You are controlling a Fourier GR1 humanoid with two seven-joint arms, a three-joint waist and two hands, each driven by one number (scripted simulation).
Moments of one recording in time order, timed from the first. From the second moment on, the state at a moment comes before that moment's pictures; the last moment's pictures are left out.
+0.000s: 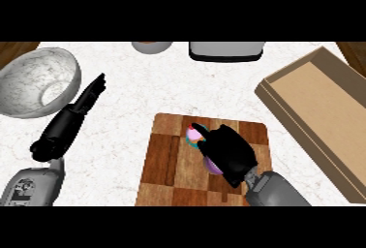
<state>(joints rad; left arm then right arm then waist) -0.20 0.25 -0.01 -1.55 -0.13 -0.20 -0.08 -0.33 -0.20 0.60 -1.53 1.22 0.34 0.05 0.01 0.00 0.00</state>
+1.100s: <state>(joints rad) -0.19 0.26 0.02 -1.58 -0.13 -0.22 -0.05 -0.68 -0.05 0.17 -1.44 1.20 0.14 0.36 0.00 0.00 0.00</state>
